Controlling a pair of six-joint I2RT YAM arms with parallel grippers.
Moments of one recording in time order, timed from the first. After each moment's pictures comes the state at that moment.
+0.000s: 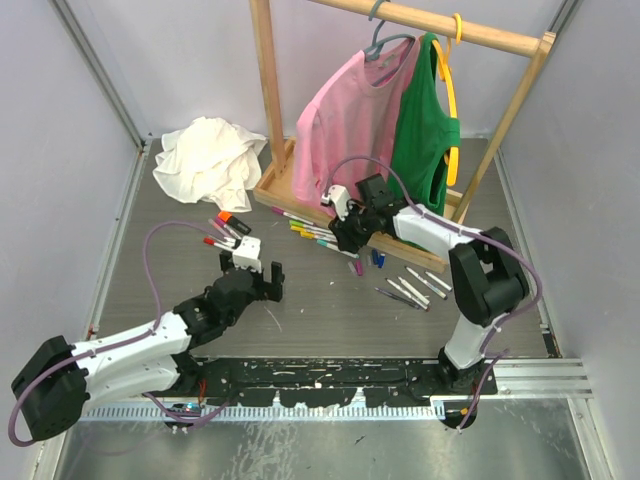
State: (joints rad) left arm -0.87 0.93 0.35 0.14 -0.49 -0.34; right arm 0.48 1.71 1.15 -0.37 -0.40 -0.46
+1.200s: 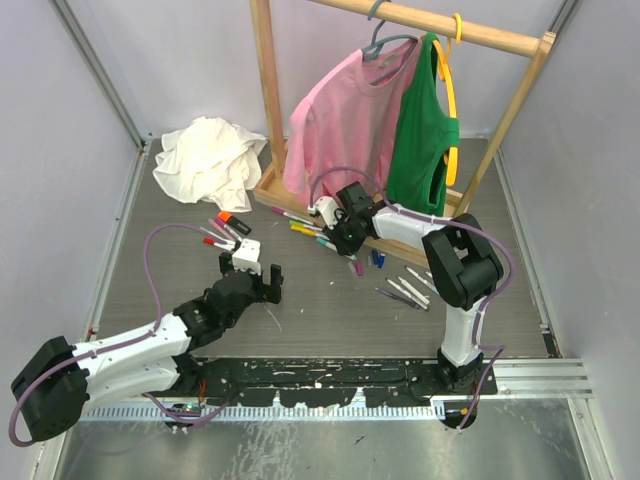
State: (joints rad) left arm -0.87 0.92 0.32 0.16 -0.49 -0.32; right arm 0.55 1.90 1.23 -0.39 -0.23 -0.42
